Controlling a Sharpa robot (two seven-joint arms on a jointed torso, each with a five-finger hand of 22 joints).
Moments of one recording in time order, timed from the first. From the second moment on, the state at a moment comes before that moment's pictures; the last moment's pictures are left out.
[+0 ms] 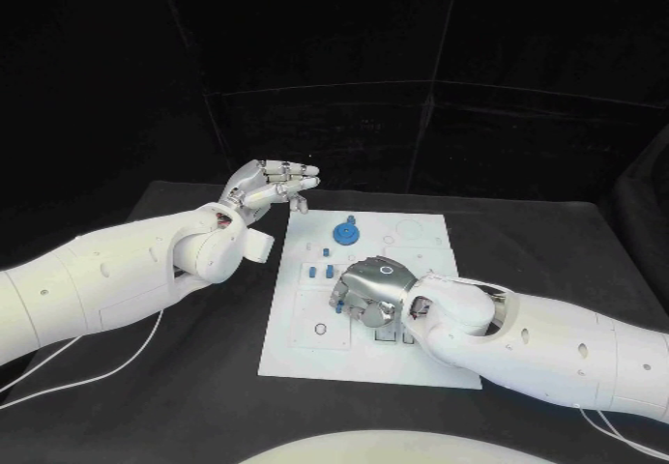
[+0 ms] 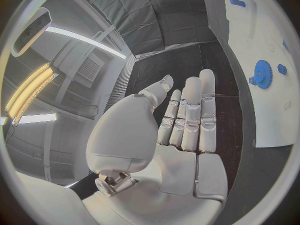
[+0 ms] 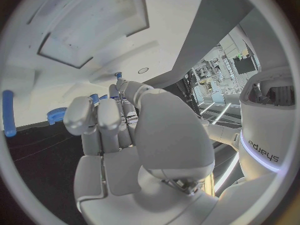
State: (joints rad) left arm 1.18 -0.76 -0.05 1.34 -0.11 -0.19 0.48; left_hand 1.29 -0.06 0.37 -0.10 0.05 0.96 0.19 0.12 0.07 0.94 0.13 0.32 0.08 1.16 0.04 0.97 0.52 0.17 1.08 0.14 0.68 0.71; right arm 0.98 -0.64 -0.02 1.59 -1.81 -0.29 -0.09; right_hand 1.50 -0.12 0.57 0.00 0.11 1.11 0.15 0.08 0.07 1.16 0.09 0.17 0.07 1.46 0.00 1.15 1.02 0.11 1.29 0.10 1.32 1.07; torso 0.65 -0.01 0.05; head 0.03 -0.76
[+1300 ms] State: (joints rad) left arm 1.18 -0.77 -0.05 1.33 -0.11 -0.18 0.47; left_hand 1.29 -0.06 0.37 -0.10 0.05 0.96 0.19 0.12 0.07 0.94 0.13 0.32 0.08 1.16 0.04 0.97 0.52 0.17 1.08 0.14 0.68 0.71; right arm 0.97 -0.72 -0.03 1.66 -1.81 -0.37 -0.10; right_hand 1.39 -0.15 0.47 -0.01 0.18 0.97 0.19 0.07 0.07 1.01 0.13 0.16 0.07 1.39 0.03 0.98 0.78 0.14 1.17 0.13 1.18 0.84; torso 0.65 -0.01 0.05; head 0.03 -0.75
